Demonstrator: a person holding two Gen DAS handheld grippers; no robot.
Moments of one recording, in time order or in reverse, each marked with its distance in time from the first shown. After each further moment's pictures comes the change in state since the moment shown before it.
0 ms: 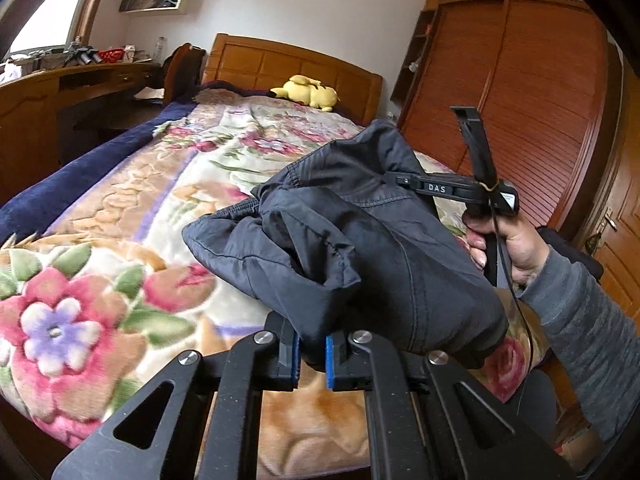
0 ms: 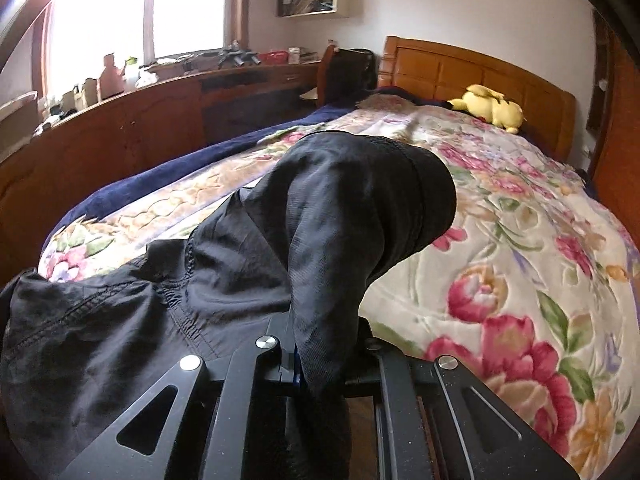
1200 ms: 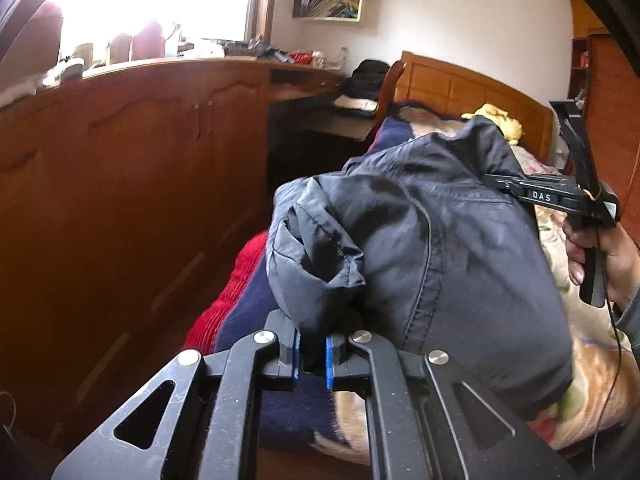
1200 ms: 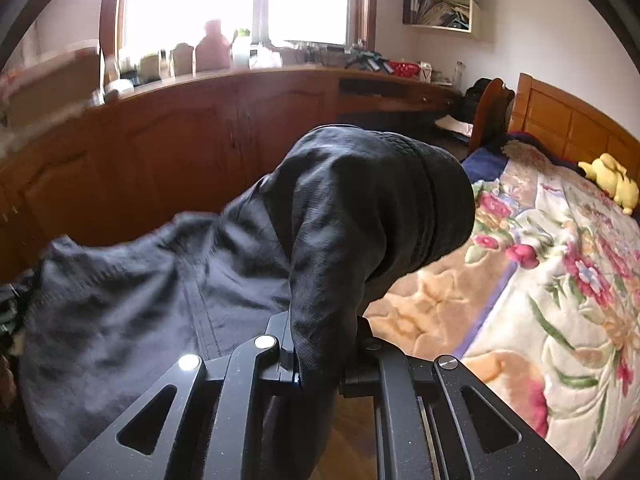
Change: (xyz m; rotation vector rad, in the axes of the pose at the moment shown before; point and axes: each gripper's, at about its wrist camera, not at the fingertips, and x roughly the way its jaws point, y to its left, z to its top) left arm -0.115 0.283 -0.015 -0.149 -0.049 0.582; right arm 0.196 0.268 0.126 -0.202 -0.016 0.211
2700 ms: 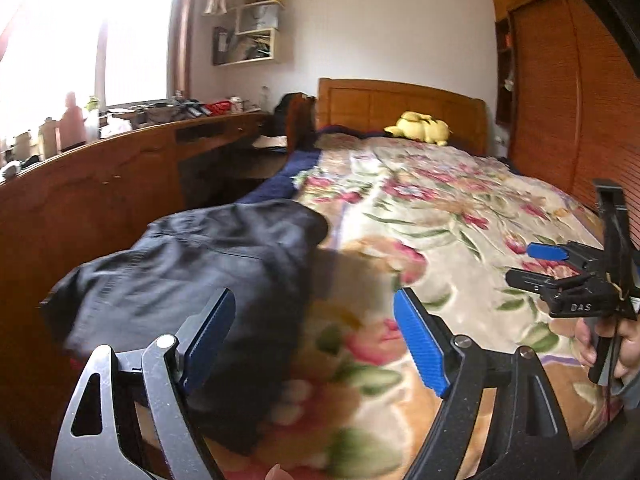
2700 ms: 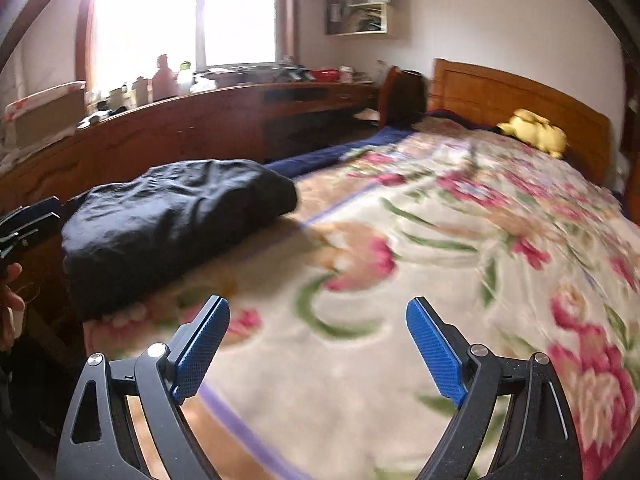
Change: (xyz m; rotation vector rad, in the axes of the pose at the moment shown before) left arm -0.052 -0.235 0.013 0.180 -0.134 -0.137; right arm -0.208 -0.115 -0.177 0.192 -0.088 -0.128
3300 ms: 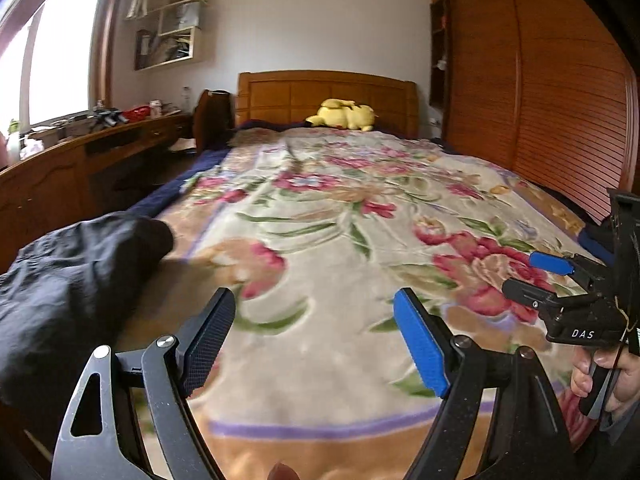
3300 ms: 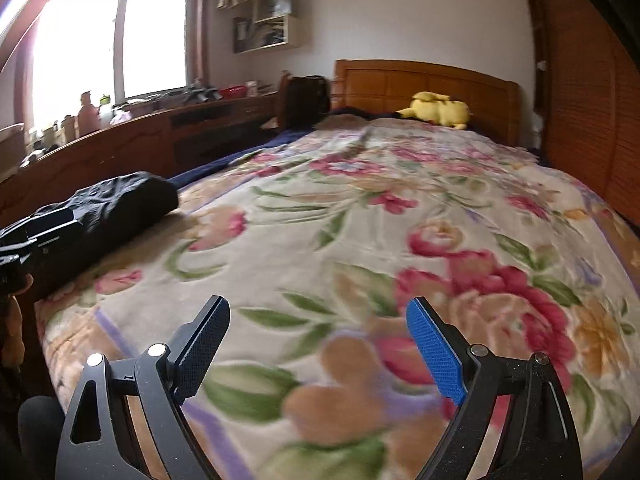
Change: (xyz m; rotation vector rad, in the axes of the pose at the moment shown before) left arm 0.045 -0.176 0.004 0.085 0.021 -0.198; right arm -0.083 -0.077 -0.061 0.162 -0.050 -0.224
